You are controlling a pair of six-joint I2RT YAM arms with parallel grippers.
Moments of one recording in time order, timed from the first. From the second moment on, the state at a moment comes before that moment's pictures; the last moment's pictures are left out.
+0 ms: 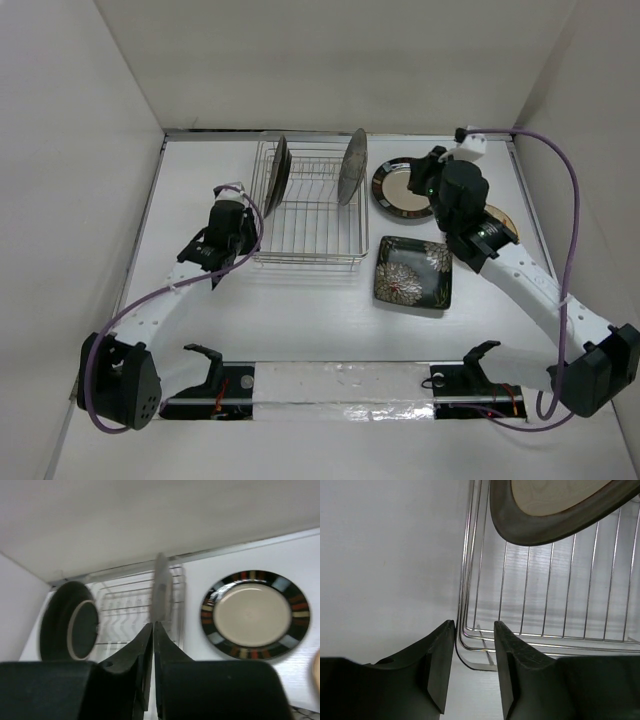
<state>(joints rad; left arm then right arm) -0.34 1.12 0.75 -0.31 -0.21 -0.38 0.56 1.18 1.13 -0.02 0.47 0.43</state>
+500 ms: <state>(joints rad) -0.33 1.15 0.75 -0.31 -0.18 -0.37 0.22 1.12 0.81 0.07 0.26 0.52</state>
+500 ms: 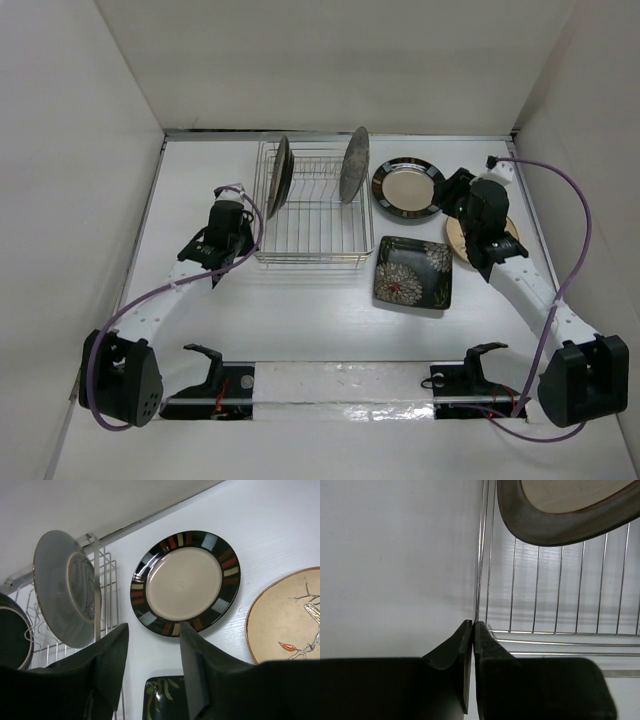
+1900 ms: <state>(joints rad) -0.36 0.70 0.66 -0.31 -0.07 -0.41 -0.19 1.18 0.38 -0.01 -0.35 0.69</state>
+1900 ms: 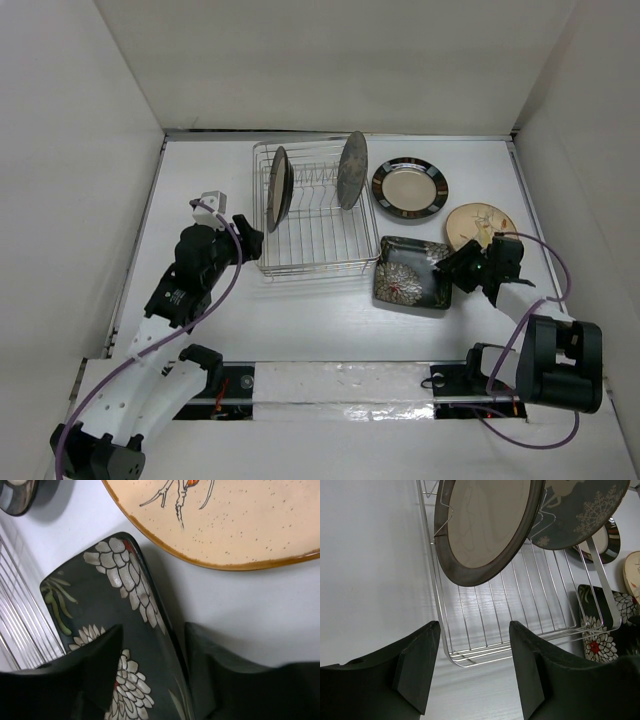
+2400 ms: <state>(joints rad) -0.36 0.67 0.66 -0.31 -0.09 -0.41 -0.13 1.30 0.48 -0.08 -0.35 0.62</state>
